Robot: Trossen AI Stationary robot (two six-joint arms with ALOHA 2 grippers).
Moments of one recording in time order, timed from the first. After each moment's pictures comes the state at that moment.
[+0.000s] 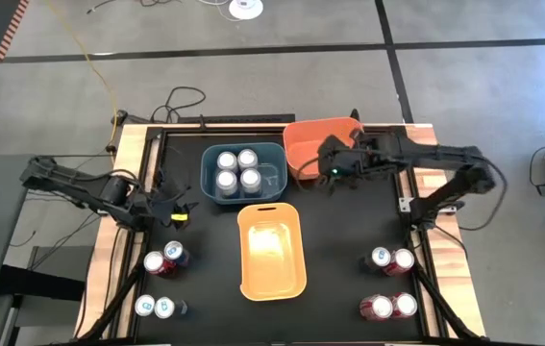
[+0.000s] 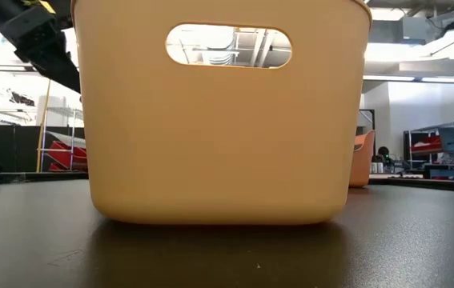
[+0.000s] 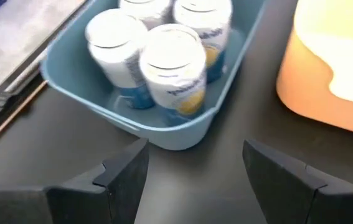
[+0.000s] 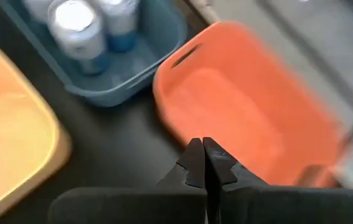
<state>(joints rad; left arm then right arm) -0.29 0.70 0.67 -0.85 -0.64 -0.52 -0.03 1.43 1.54 -1.18 0.51 0.47</state>
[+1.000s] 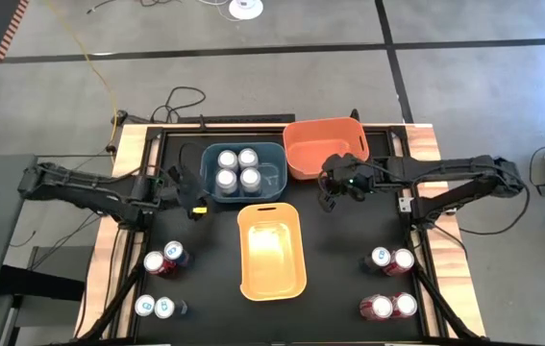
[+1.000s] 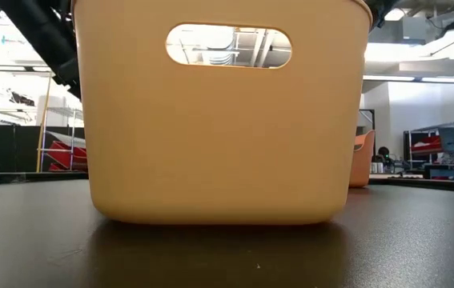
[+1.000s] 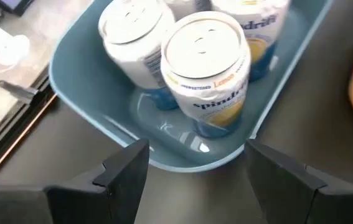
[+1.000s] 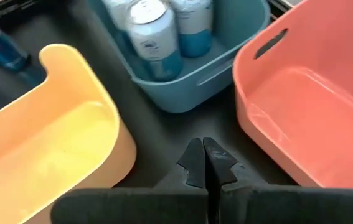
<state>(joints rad) -0.02 0.93 0.66 -0.67 -0.61 -0.35 -0.04 1.21 0.99 -0.56 0.29 0.46</state>
